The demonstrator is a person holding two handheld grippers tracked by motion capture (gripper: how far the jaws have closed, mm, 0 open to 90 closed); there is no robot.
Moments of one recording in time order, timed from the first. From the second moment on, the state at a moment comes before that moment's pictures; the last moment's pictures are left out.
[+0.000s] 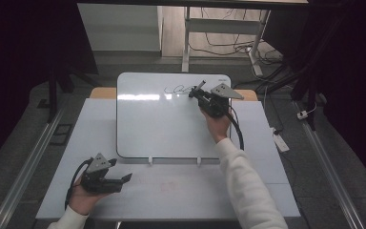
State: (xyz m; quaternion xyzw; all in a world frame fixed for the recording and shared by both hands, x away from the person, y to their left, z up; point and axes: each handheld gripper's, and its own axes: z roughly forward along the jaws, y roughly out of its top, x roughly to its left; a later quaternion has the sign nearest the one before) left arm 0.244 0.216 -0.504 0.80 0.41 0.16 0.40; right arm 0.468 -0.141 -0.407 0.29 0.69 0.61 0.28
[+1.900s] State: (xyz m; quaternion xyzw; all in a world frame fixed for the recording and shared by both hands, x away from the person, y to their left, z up) left arm 0.245 0.219 -0.504 0.80 0.42 0.16 0.40; right arm 0.488 -0.150 -0.391 0.32 0.66 0.62 0.29
